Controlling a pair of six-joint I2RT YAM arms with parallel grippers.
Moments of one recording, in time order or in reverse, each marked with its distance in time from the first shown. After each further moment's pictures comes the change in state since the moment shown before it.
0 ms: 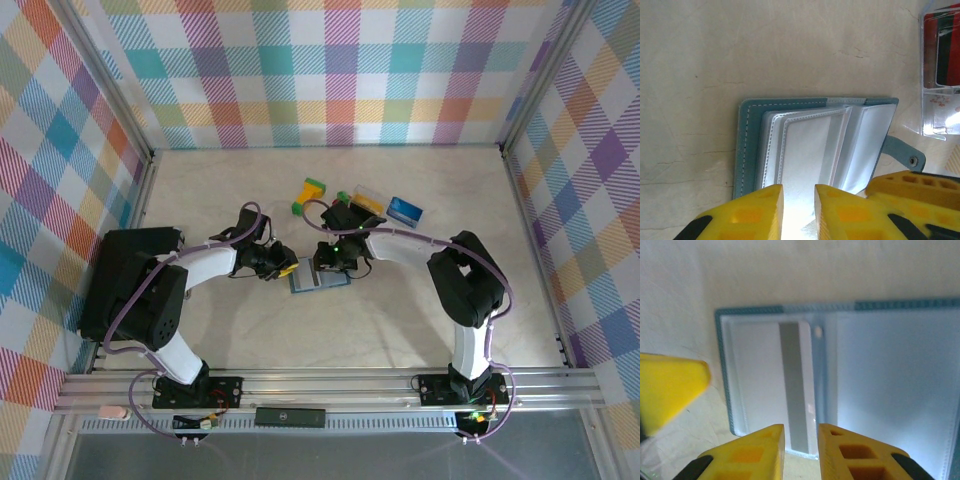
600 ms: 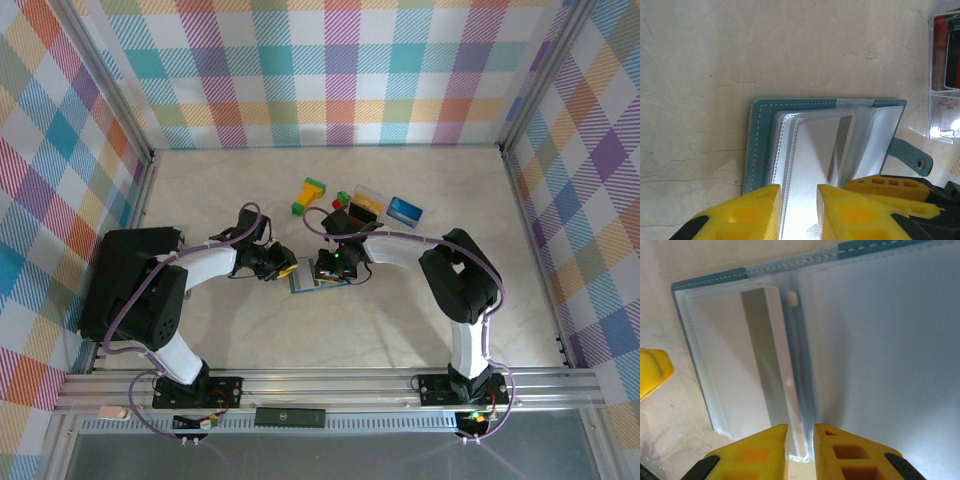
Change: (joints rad) left arm 0.000 0.000 0.000 -0.014 -0.011 0.000; right arm 0.003 0.047 -0.024 0.021 -0.053 0.048
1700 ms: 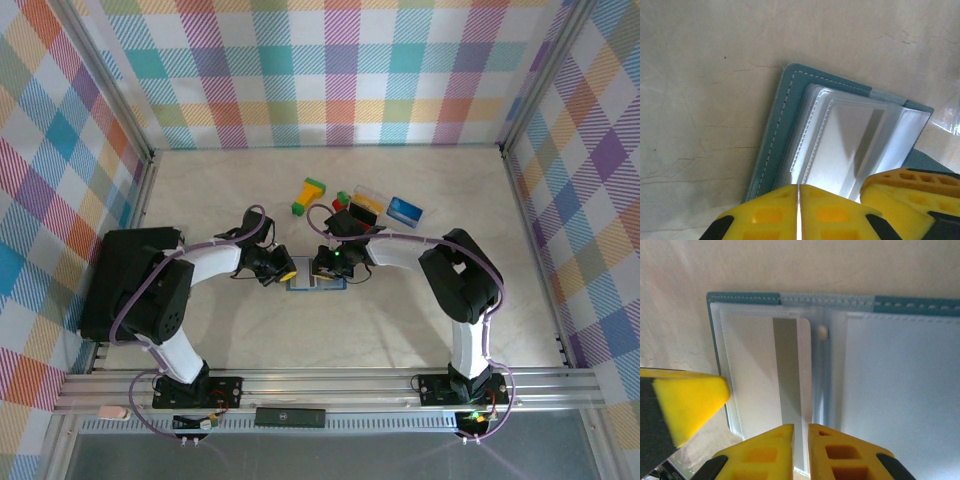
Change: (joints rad) left arm -0.013 0.055 0.023 -0.052 0.000 0.019; right arm -0.026 -0.010 -0.053 0.164 -0.055 0.070
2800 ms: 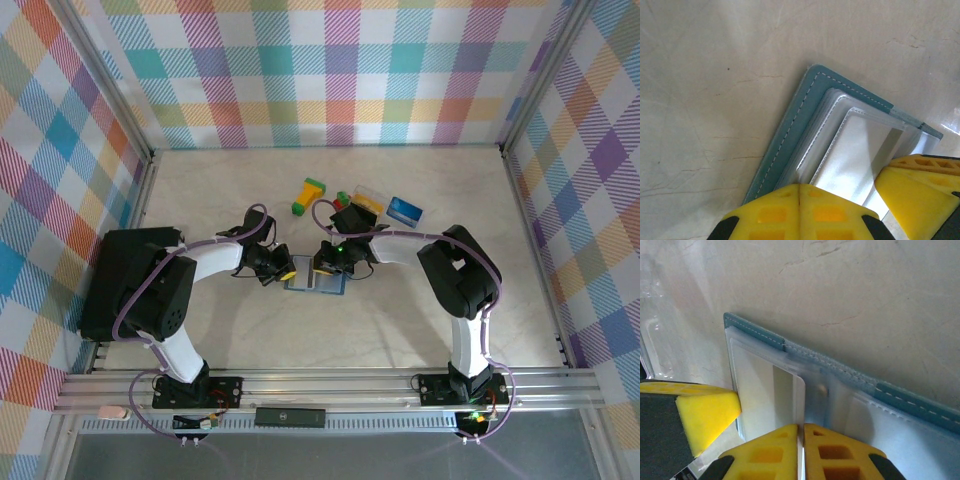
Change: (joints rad) left arm 0.000 0.023 0.024 -0.026 -0.018 0.023; right arm -0.032 0.029 -0.010 0.084 -0.069 0.000
